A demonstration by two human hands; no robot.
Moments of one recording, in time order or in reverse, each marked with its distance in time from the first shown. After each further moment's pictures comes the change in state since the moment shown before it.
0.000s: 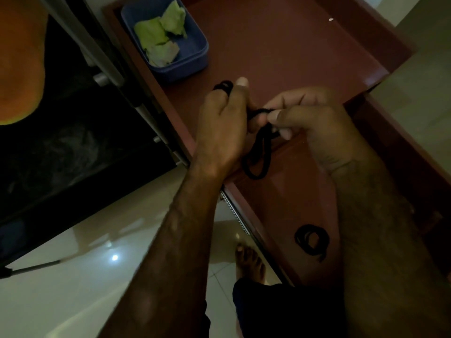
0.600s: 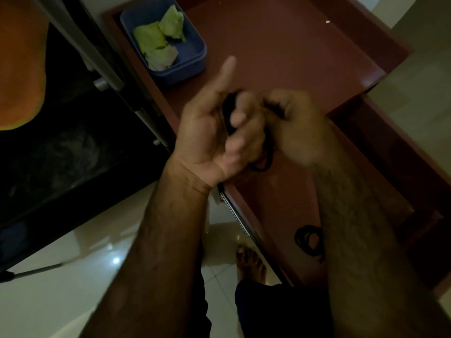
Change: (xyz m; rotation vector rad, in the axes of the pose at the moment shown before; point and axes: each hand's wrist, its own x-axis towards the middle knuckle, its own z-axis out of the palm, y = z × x) left_hand 0.003 0.007 -0.022 -1.100 -0.931 -0.412; right_hand 0.017 0.016 0.015 -0.368 0.049 -0.119
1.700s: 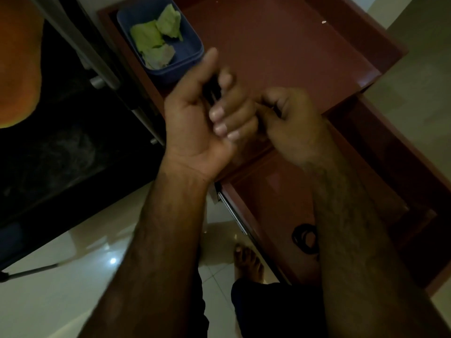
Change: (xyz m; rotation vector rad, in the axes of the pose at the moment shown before) left_hand -0.003 0.006 0.010 0.018 0.191 0.299; right_hand 0.001 0.002 0.002 -0.027 0.058 -0.101
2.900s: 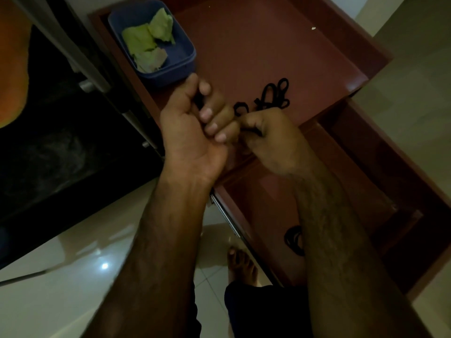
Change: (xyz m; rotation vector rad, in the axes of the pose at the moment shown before) left_hand 0.000 -0.013 0.005 -0.014 0.360 0.167; right_hand -0.011 -0.012 0.002 -0.060 -0.189 0.121
